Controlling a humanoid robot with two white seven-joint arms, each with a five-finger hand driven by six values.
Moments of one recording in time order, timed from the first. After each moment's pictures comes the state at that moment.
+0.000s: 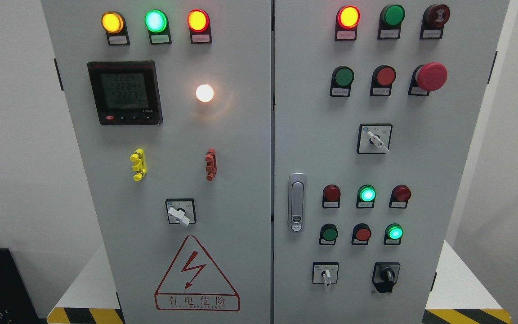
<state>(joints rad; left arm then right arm) 0.04 -0.10 0.00 -0.03 0.00 -0.06 -0.01 0.37 0.08 -0.23 -1.66 0.67 -0.58 0.17</state>
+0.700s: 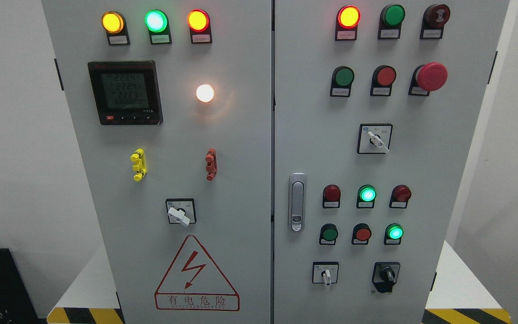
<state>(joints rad) 0.04 -0.10 0.00 -0.04 0.00 -0.06 -0.01 0.15 0.03 -0.30 -1.93 1.10 -0.31 0.24</state>
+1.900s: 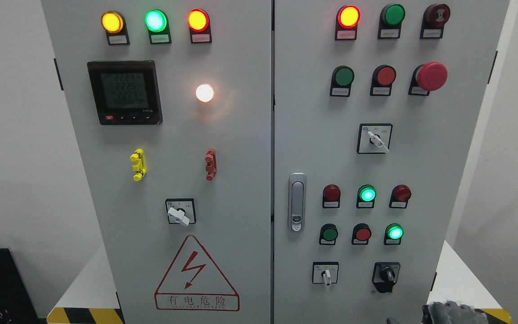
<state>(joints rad) 0.04 -0.10 0.00 -0.04 0.00 -0.06 -0.01 -0.06 0.00 -0.14 -1.90 1.32 0.08 0.27</state>
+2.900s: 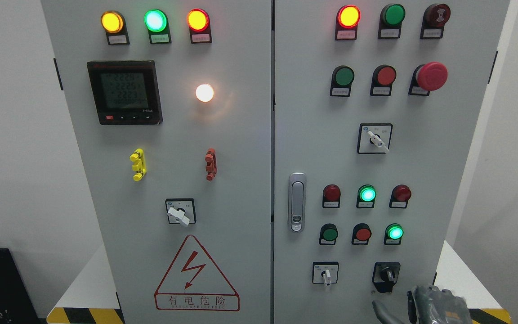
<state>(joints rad) 0.04 -0.10 0.00 -0.04 0.00 -0.06 -0.01 -0.16 0.00 -0.07 -1.80 1.34 0.17 0.29</state>
